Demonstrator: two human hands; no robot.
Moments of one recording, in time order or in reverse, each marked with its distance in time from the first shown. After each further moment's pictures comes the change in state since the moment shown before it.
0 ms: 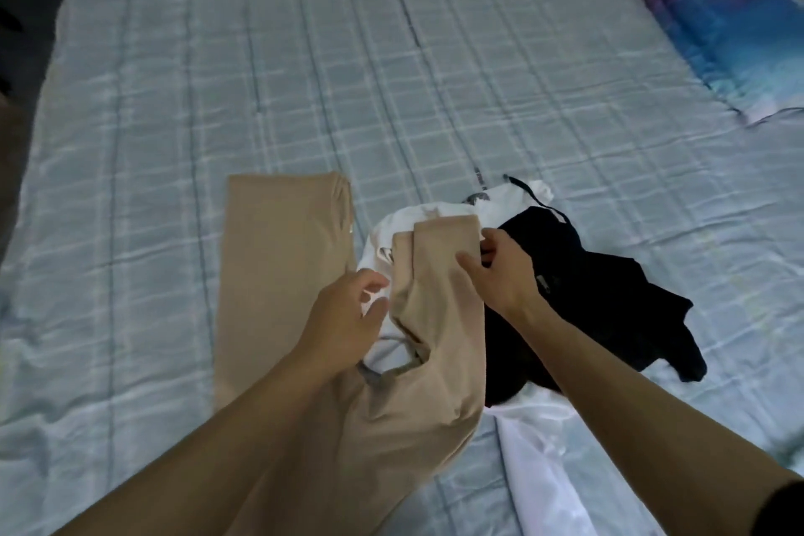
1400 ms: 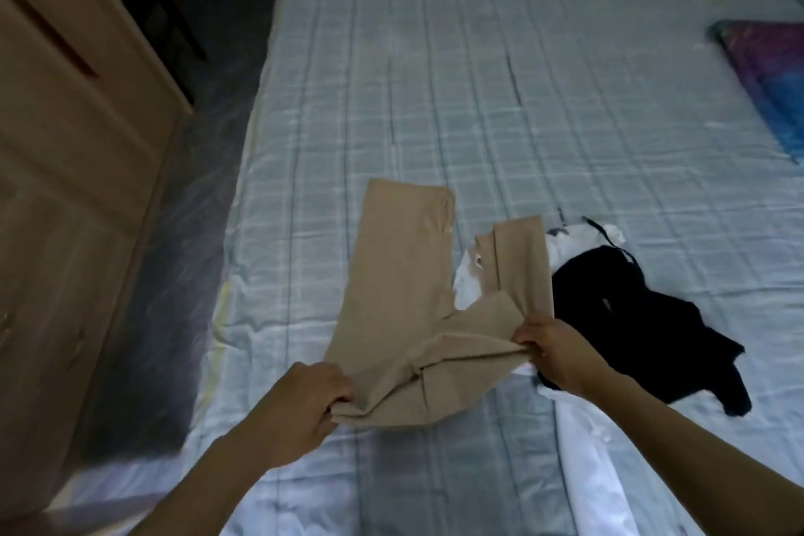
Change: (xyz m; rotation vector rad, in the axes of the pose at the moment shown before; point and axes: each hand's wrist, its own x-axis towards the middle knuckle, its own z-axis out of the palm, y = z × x) left_hand -0.229 -0.057 -0.167 0.467 -0.236 0.229; right_hand -0.123 -0.053 -0.034 -0.474 -0.472 -0.738
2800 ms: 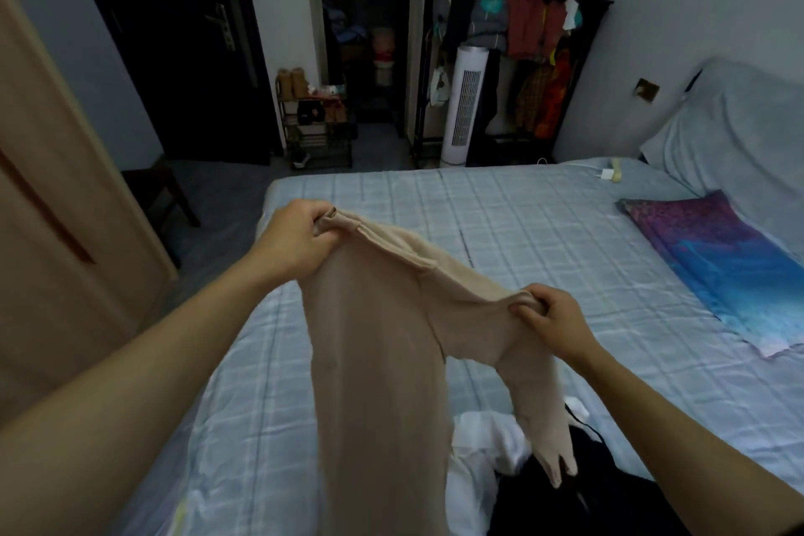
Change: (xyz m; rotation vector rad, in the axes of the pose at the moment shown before) left_hand 0.193 0.096 -0.391 -0.099 0.722 -0.070; right_hand 0.136 -0.004 -0.281 0.374 0.589 0.208
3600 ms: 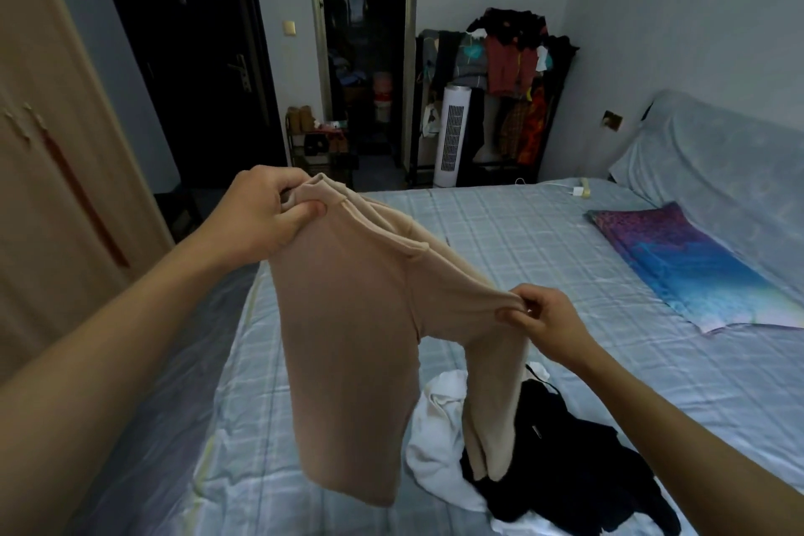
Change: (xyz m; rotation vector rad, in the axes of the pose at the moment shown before) left_hand -0.185 0.121 -0.102 0.049 0.091 0.238; right_hand -0.180 -0.067 -0.074 0.123 -0.027 -0.201
